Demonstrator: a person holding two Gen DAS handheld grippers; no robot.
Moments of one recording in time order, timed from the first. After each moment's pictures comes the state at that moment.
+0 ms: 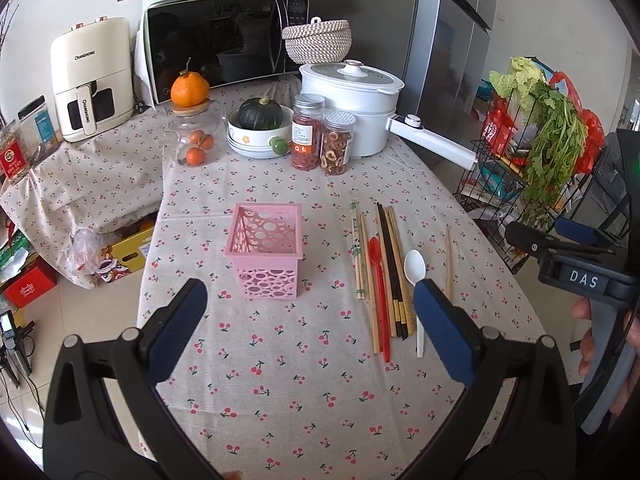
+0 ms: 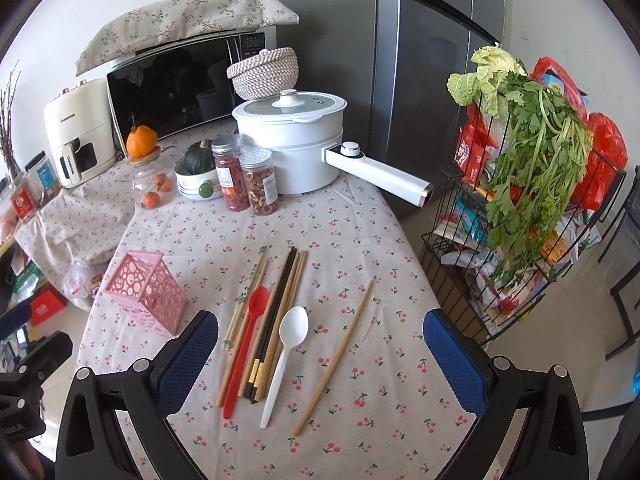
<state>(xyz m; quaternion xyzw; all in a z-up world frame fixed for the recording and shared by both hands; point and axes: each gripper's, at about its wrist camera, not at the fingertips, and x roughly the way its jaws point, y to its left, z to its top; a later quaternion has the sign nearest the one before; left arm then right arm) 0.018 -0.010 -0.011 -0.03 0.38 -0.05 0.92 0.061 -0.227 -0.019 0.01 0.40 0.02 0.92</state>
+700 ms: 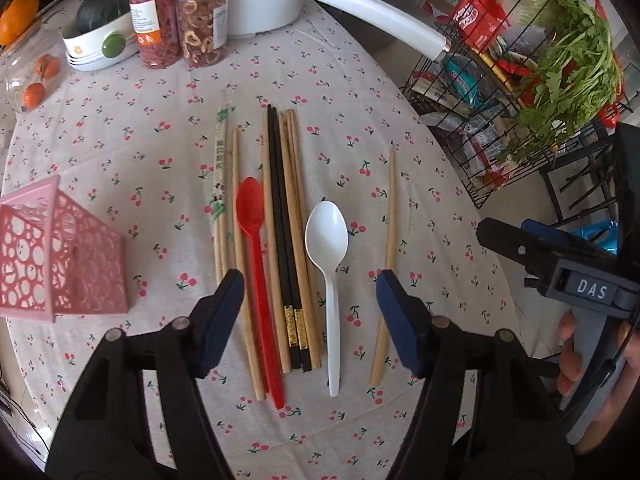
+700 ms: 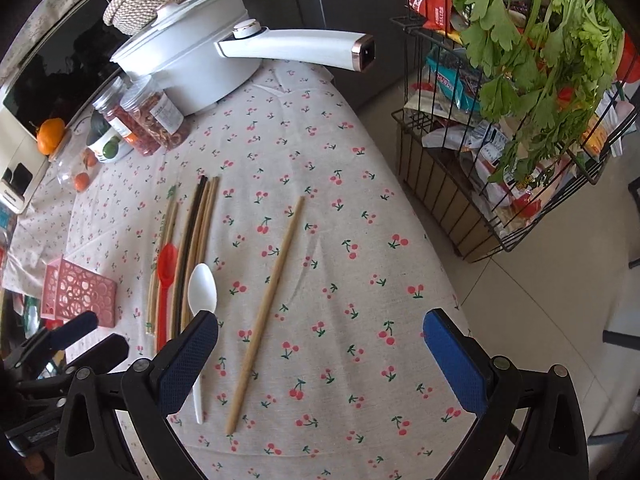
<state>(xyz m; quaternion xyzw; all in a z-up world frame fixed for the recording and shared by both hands) 0.150 -0.128 -0.104 -0.03 0.58 -0.17 0.79 0.143 -0.326 -0.109 0.12 0.57 -0.01 0.81</state>
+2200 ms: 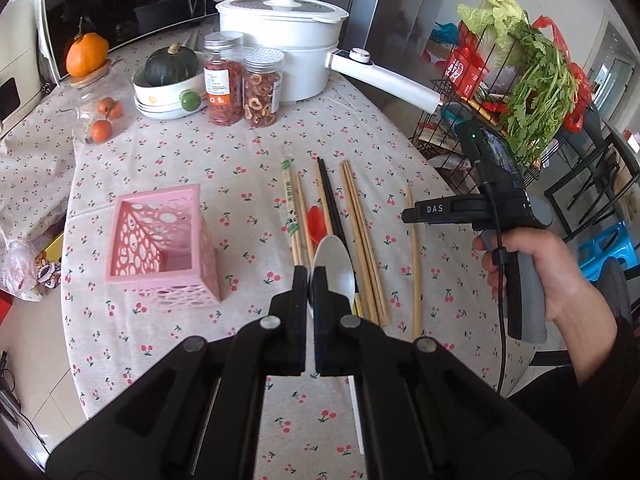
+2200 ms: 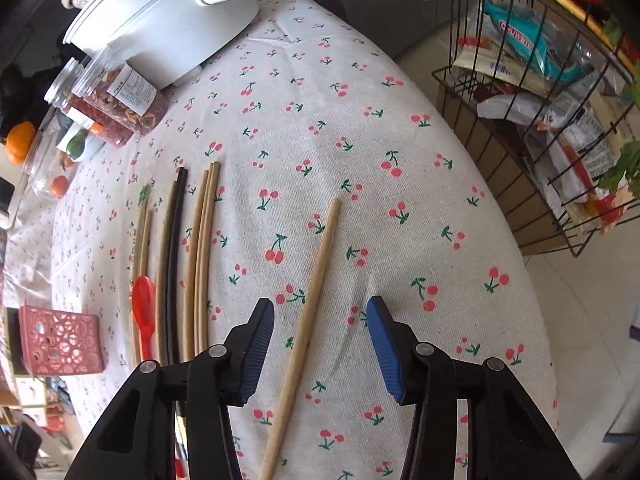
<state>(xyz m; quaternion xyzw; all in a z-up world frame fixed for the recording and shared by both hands) 0.088 -0.044 -0.053 -0.01 0.47 -0.14 0.87 0.207 -0.276 -0.173 0.11 0.60 -0.01 0.79</state>
